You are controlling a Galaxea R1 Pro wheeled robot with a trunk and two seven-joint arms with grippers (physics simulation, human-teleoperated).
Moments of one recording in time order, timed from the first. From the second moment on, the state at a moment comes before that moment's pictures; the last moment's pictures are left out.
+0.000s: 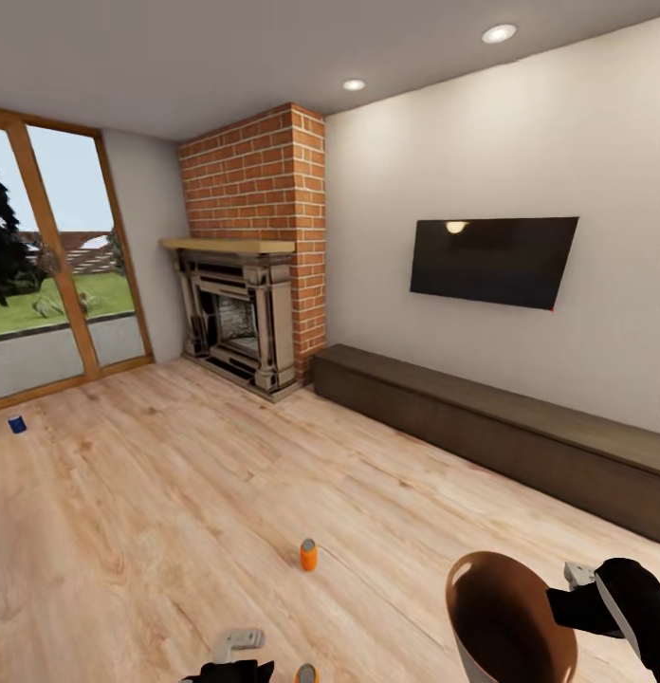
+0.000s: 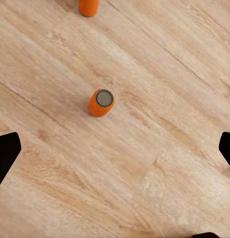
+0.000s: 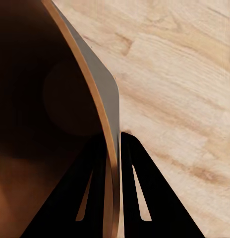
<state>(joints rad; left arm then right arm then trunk) -0.33 -0.05 -0.02 -0.42 0.10 0.13 -0.16 -0.50 -0.37 -0.19 -0.63 0.09 0.85 0.35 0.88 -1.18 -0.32</state>
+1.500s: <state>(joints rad) -0.33 -0.05 -0.02 -0.42 0.10 0.13 -0.16 -0.50 -0.37 -0.18 -0.63 0.09 0.85 0.35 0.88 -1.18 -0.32</state>
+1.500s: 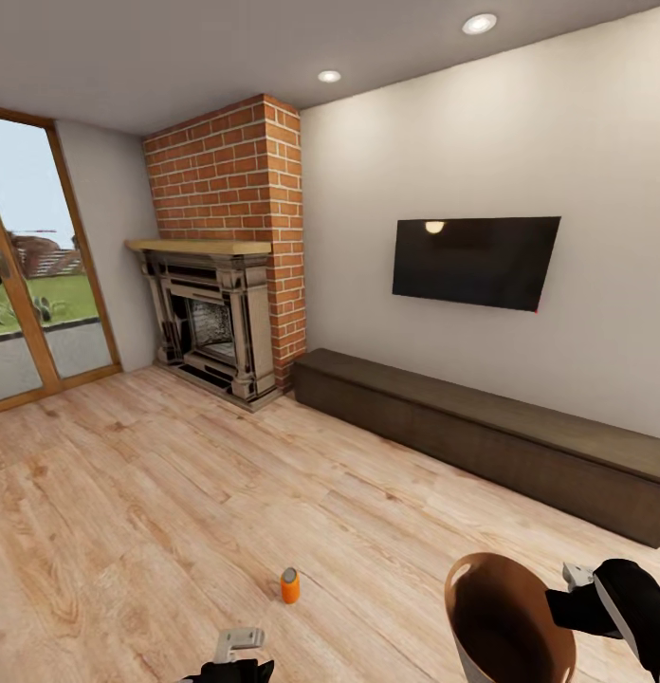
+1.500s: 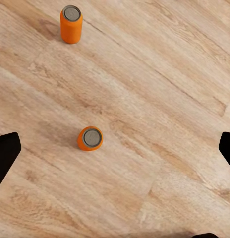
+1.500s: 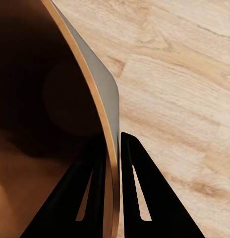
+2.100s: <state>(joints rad) -0.33 -0.05 -0.02 -0.42 0.10 0.13 -0.16 -0.50 -0.37 -0.18 -0.63 0.08 0.84 0.35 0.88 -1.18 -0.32</state>
